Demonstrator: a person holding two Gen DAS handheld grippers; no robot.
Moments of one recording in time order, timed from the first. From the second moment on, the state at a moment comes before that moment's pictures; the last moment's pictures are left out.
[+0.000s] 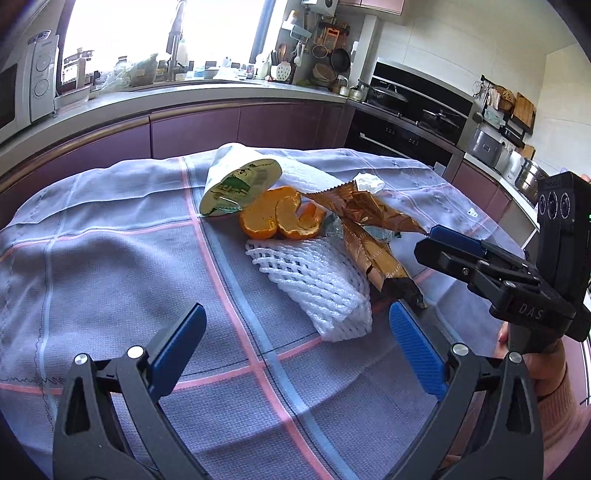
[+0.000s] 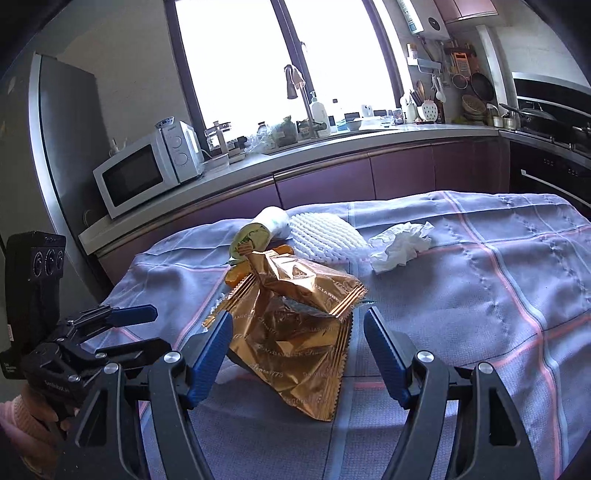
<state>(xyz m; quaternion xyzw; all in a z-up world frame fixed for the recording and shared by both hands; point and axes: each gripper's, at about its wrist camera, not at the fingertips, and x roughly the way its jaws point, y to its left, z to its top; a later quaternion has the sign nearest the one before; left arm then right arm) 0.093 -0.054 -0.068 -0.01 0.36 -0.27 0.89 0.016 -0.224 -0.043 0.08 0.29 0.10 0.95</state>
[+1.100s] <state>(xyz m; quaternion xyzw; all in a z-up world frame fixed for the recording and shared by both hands) 0.107 -0.074 -0.079 0.00 0.40 -0.30 0.87 0.038 -0.206 -0.035 -0.01 0.31 0.11 0.95</state>
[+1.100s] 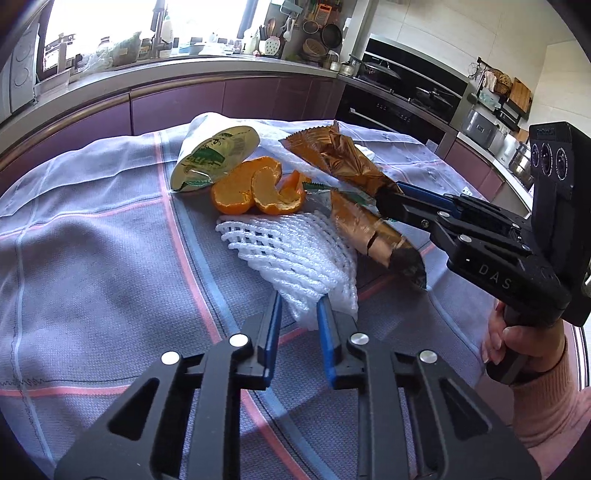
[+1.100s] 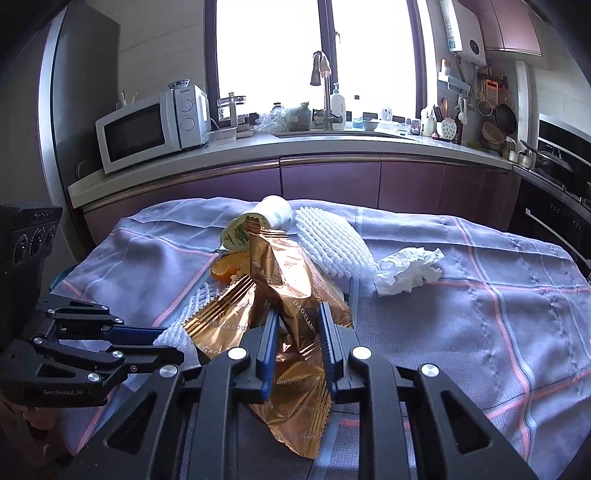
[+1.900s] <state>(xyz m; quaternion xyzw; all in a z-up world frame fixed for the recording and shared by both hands) 0.063 -0.016 -0.036 -0.01 0.33 -0.29 0.90 0.018 -0.200 -0.008 0.05 0.27 0.16 0.95</state>
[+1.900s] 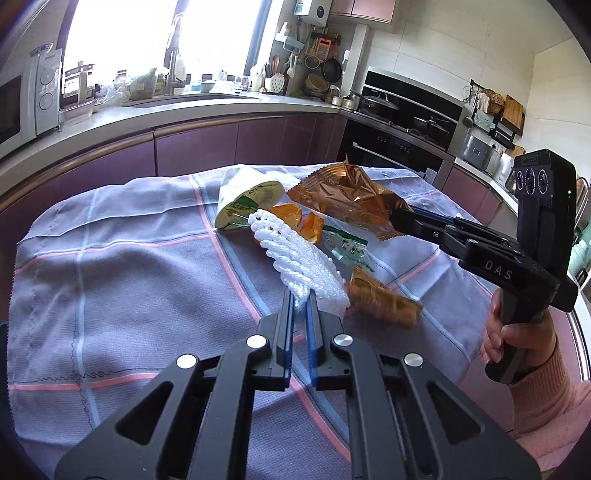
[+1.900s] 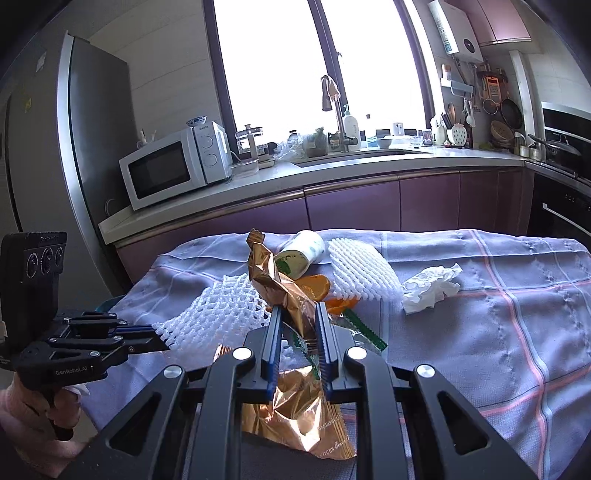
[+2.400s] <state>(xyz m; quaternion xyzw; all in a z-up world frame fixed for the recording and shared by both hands) 0.035 0.062 -0.020 -0.04 0.31 -0.23 0.92 0.018 -0.161 -0.001 0.05 0.27 0.21 0.94</state>
